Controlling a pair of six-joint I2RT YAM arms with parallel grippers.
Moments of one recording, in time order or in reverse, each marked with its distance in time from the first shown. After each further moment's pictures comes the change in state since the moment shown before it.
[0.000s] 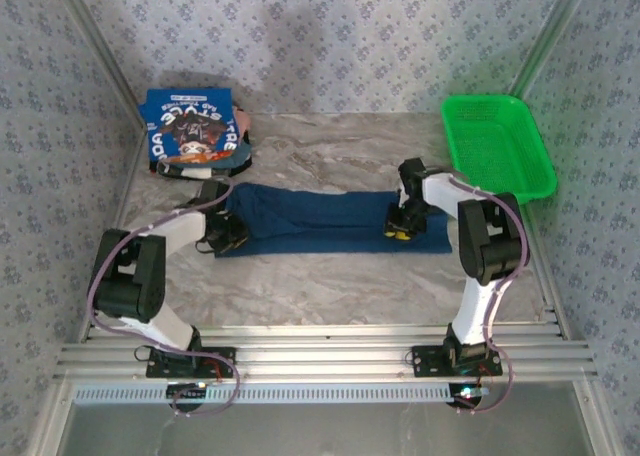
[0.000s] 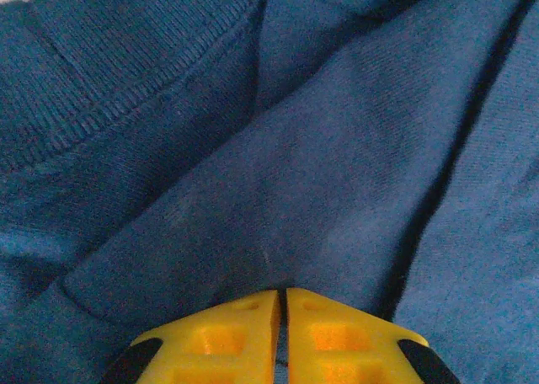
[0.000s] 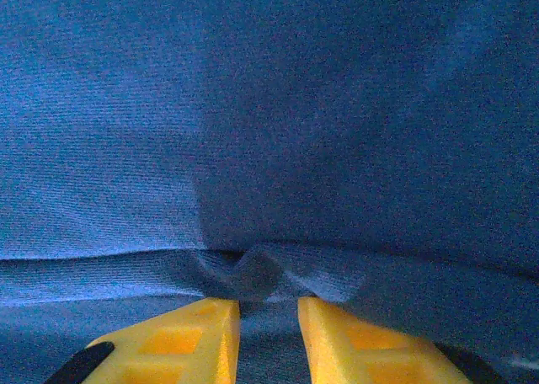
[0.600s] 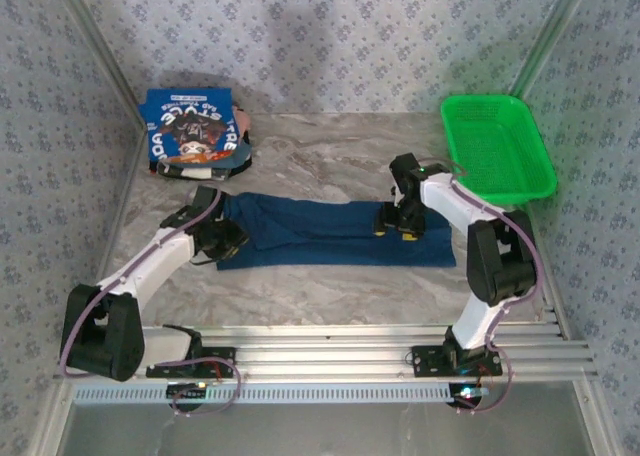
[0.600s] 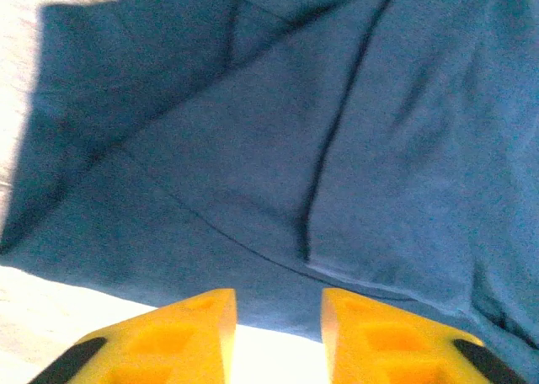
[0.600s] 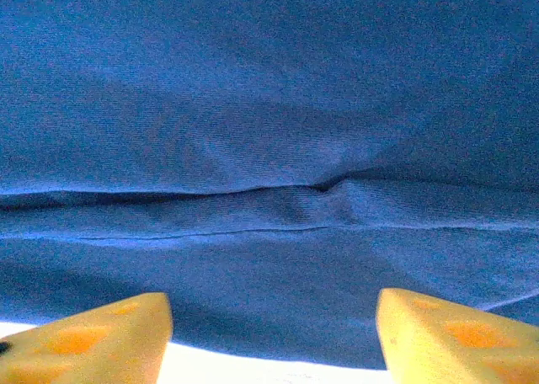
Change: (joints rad) left arm -0.097 -0.311 -0.038 -0.167 -0.016 -0.207; right arm 0.093 -0.158 0.043 -0.150 0.058 0.000
